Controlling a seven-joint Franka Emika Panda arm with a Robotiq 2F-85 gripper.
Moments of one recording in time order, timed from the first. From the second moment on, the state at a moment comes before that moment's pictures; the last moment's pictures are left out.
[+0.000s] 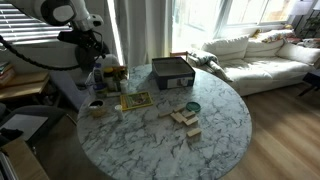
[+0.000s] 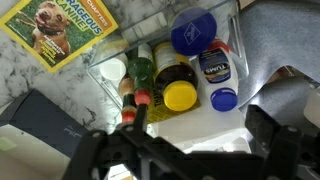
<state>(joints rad) 0.14 -0.03 0.11 -2.15 0.19 2.43 -0.22</state>
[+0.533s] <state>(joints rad) 0.14 0.11 0.13 -2.14 0.19 2.41 -0.36</state>
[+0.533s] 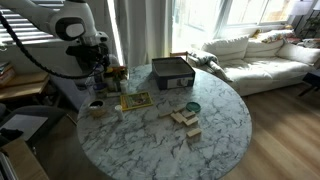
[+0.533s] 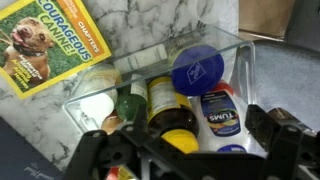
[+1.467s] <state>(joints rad) 0.11 0.33 0.17 -1.99 0.19 2.28 -0.57</state>
